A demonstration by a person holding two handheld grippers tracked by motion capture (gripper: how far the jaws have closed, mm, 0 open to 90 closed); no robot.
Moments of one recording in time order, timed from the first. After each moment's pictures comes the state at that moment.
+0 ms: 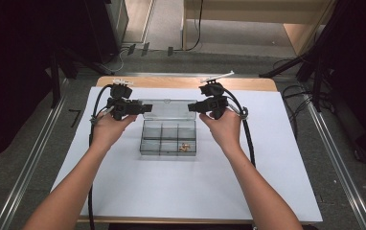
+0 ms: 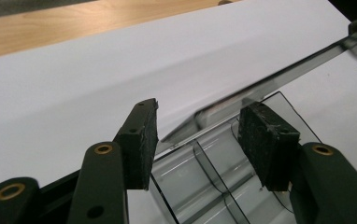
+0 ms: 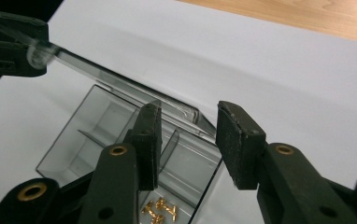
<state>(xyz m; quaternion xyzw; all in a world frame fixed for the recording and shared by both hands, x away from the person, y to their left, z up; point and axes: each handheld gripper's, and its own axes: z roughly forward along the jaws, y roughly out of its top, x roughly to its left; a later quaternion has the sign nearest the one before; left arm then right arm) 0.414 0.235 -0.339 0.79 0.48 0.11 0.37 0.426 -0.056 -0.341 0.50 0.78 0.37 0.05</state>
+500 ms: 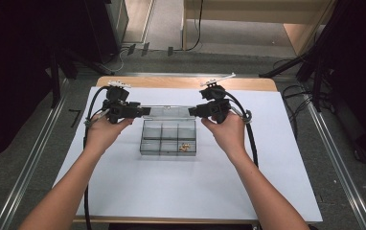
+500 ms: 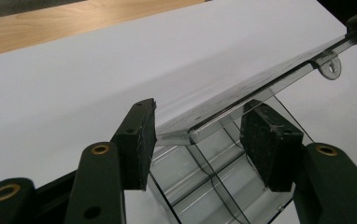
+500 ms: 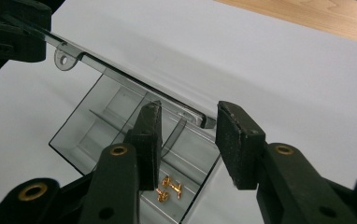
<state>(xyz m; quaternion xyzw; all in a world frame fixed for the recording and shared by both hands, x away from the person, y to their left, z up) 0.397 0.239 -0.336 0.79 0.47 0.10 0.37 0.404 -0.057 -0.332 0.48 0.80 0.37 0.06</state>
